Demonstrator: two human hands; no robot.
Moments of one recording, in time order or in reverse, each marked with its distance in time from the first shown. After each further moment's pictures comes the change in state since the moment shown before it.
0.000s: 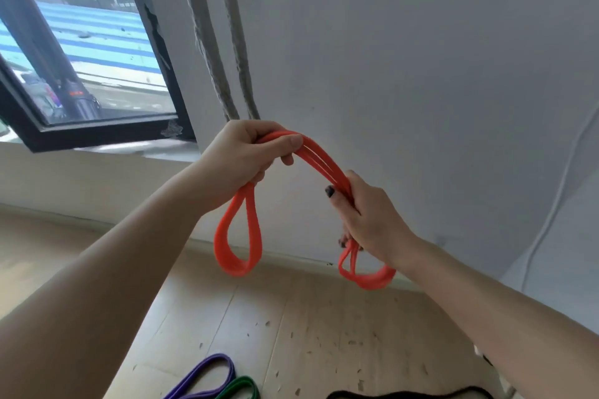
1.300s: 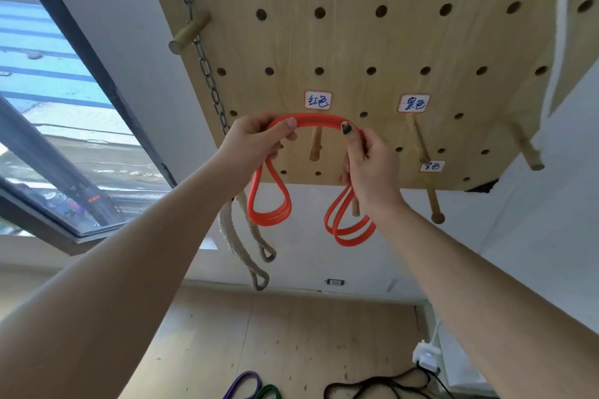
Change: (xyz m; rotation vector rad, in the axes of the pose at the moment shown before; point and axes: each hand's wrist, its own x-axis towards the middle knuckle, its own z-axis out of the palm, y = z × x) left_hand 0.216 0.353 -0.156 -0.132 0.023 -0.121; right_hand 0.244 -0.323 -0.251 0.196 0.545 0.204
